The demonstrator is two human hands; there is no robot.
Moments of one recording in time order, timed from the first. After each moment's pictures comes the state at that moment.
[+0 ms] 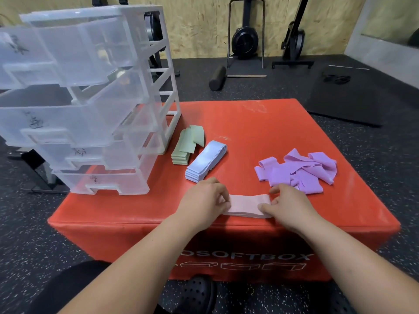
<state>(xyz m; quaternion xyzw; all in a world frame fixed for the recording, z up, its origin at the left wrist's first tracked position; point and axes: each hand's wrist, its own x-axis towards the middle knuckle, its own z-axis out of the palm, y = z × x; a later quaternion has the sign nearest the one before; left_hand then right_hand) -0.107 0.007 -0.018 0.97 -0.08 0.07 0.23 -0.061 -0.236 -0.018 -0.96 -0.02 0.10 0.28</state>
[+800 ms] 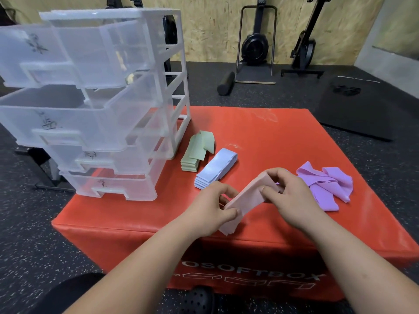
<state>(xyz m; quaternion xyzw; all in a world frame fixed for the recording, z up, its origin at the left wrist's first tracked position) -0.104 0.025 -0.009 0.88 -0.05 0.02 0.47 -0.048 -0.201 0.023 -0.85 -0.15 0.01 0.50</state>
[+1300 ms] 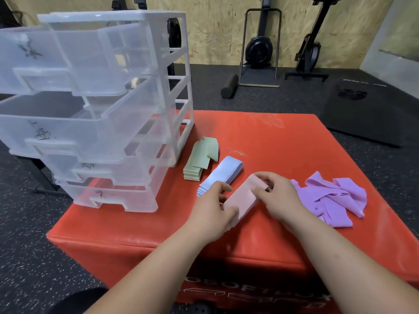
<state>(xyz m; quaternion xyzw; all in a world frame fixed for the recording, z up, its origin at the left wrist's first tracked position) -0.082 0.026 -0.011 0.87 0.07 0.05 0.48 0.016 -0.161 -0.014 -0.85 -0.12 0.02 0.50</state>
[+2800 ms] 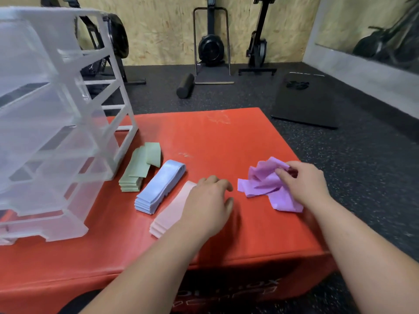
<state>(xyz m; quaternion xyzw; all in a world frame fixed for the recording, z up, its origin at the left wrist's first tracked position) -0.017 -0.099 -0.005 0.96 -0.09 0.13 0.21 0.061 -0.363 -0.001 -0.95 -0.03 -0.13 0.29</state>
